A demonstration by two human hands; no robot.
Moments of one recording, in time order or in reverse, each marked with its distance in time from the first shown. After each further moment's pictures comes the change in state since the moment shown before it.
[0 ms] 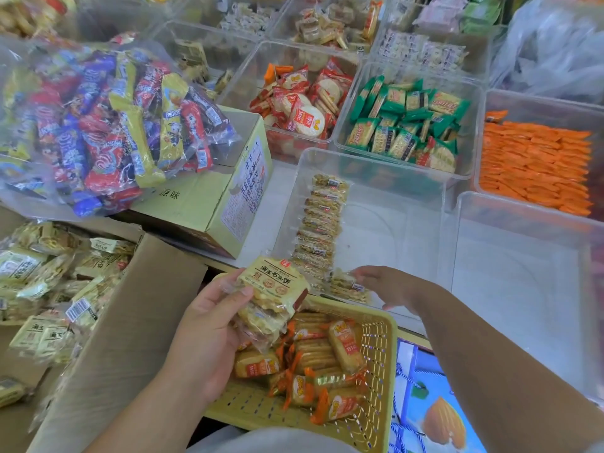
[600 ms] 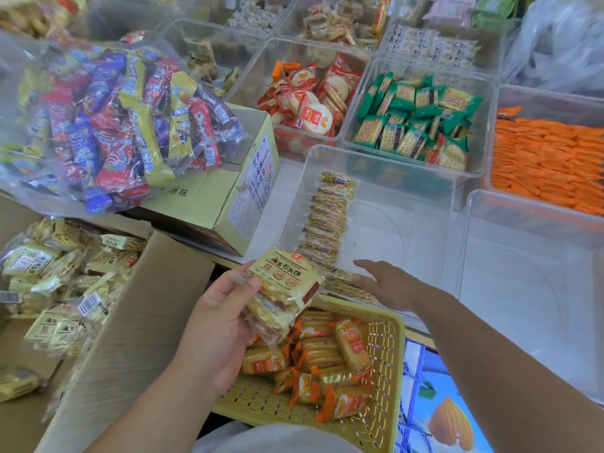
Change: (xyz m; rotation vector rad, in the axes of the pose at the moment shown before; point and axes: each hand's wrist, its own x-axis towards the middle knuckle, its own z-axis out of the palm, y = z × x) left_hand 0.000 0.003 0.007 -0.008 -0.009 0.002; right_hand -0.009 -0.006 0.010 -0.383 0.102 -0.158
